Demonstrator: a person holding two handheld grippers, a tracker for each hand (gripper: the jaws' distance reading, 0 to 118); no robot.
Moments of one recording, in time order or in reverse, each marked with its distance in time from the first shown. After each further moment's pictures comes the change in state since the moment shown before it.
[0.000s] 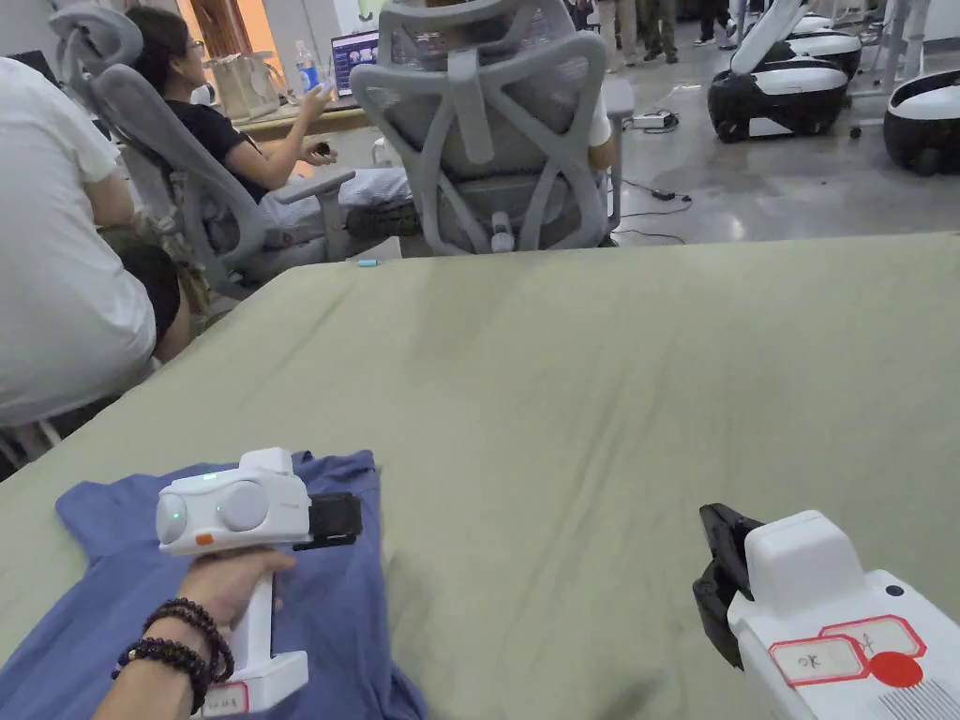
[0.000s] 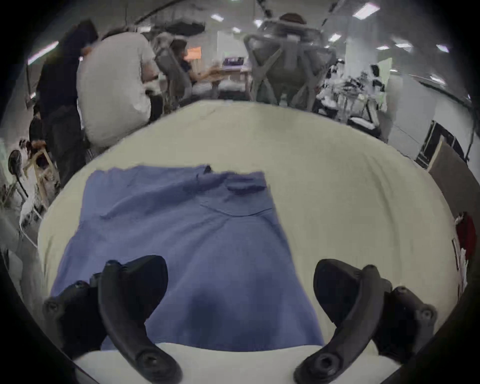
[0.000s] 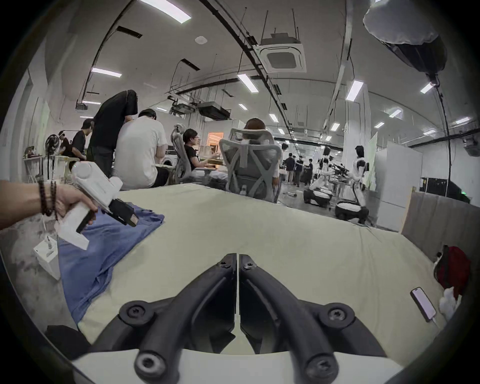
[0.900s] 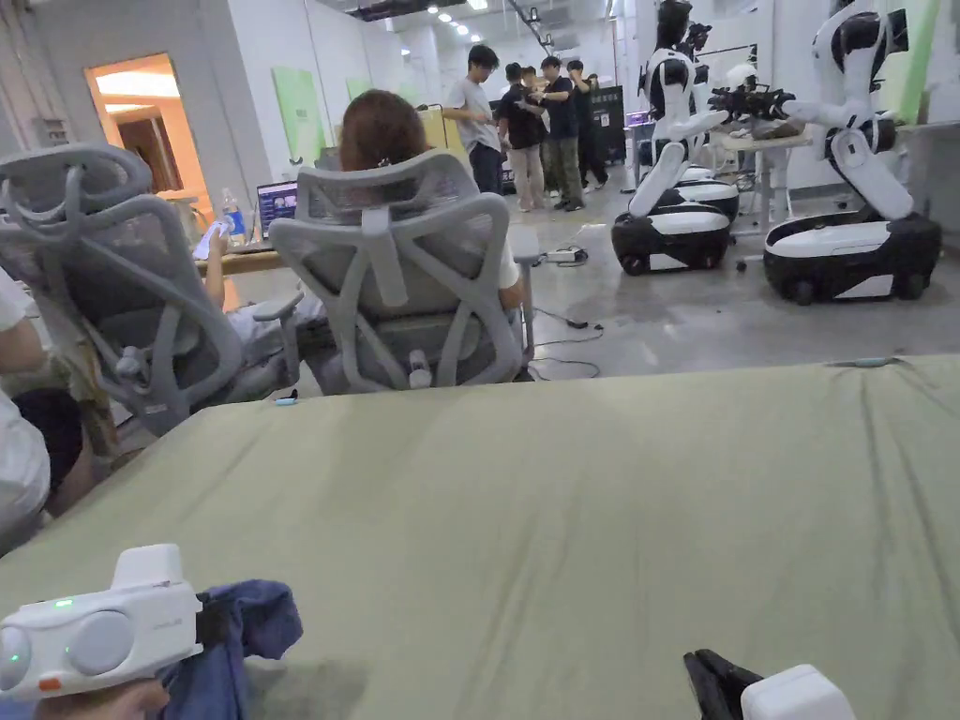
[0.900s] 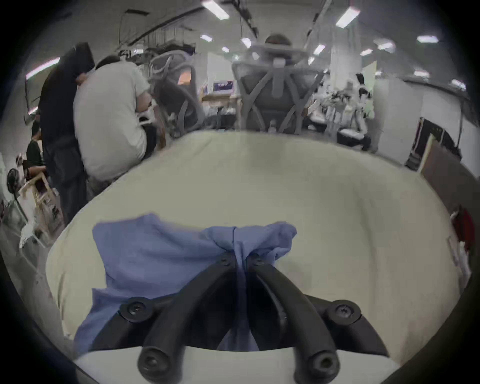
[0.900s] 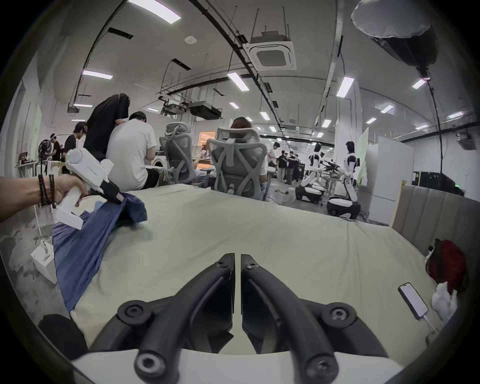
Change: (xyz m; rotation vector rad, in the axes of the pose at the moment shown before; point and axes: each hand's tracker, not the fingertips) left arm 0.040 0.048 0.087 0.224 -0.107 -0.074; right arm 0.054 0.000 0.033 0.002 -0.063 -0.041
